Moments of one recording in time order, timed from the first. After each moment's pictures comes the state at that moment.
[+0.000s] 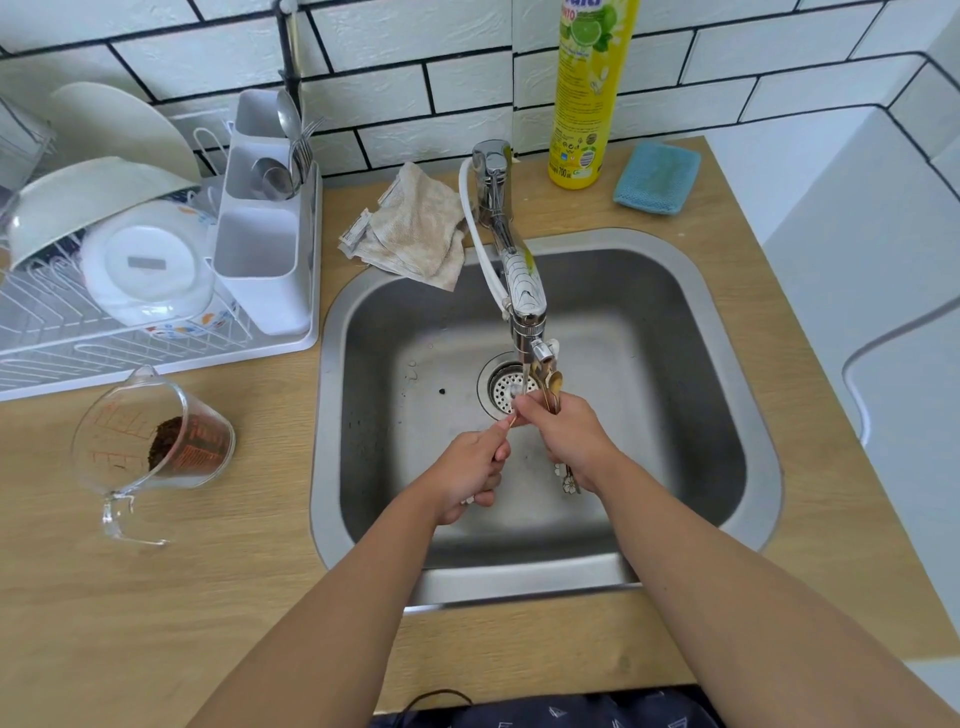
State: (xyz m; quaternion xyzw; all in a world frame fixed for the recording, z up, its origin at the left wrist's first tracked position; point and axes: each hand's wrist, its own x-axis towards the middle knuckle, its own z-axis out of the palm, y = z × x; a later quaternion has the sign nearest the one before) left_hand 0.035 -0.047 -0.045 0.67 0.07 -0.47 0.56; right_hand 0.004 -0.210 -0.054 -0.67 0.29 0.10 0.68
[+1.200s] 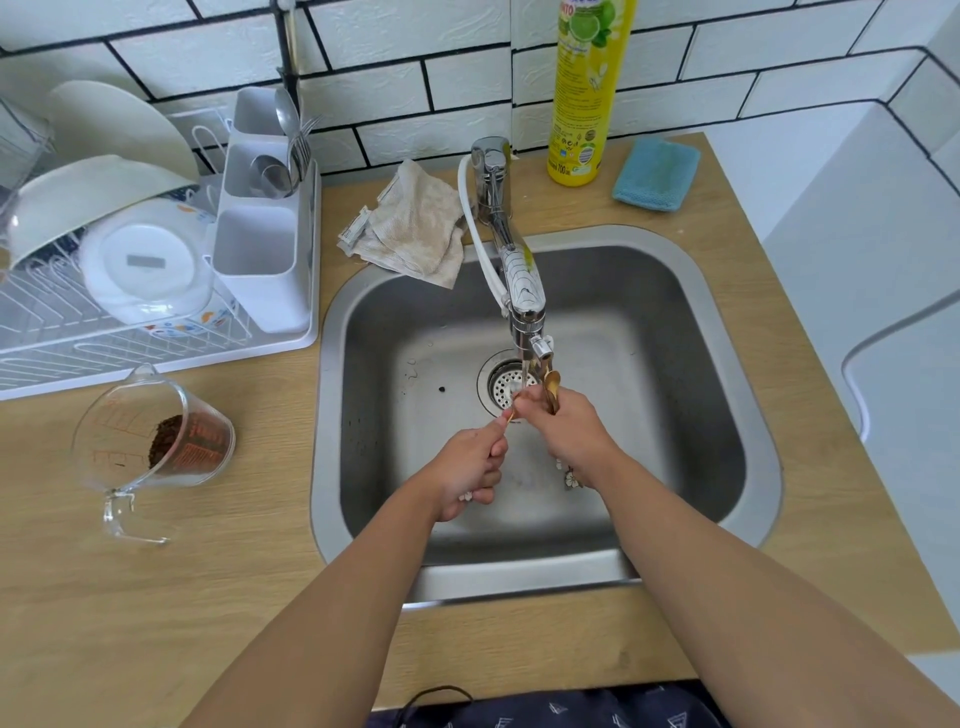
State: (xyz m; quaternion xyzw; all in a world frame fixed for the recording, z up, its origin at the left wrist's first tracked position) left_hand 0.037 -0.047 -0.041 0.64 0.11 -0.49 0.58; right_hand 0.002 -0.210 -0.056 -0.69 0.25 0.06 0.68
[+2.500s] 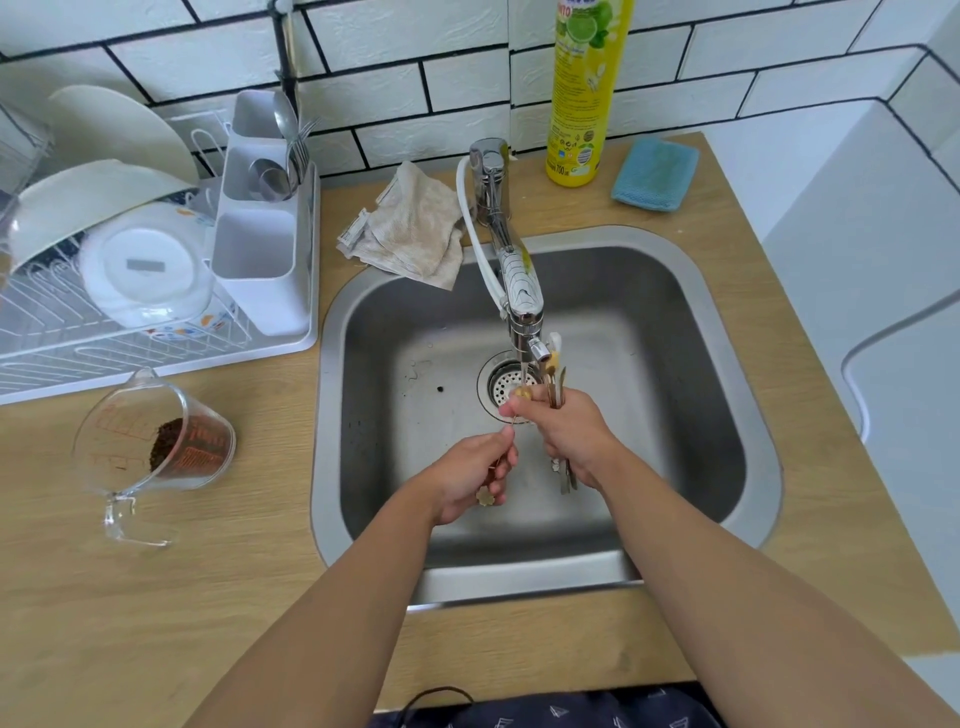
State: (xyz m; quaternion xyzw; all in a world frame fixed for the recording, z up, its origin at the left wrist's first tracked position) left_hand 0.034 -0.046 -0.042 0.64 0.05 -0.51 0.57; right_hand 0.003 -0.211 -0.048 -0.61 0.27 0.10 0.74
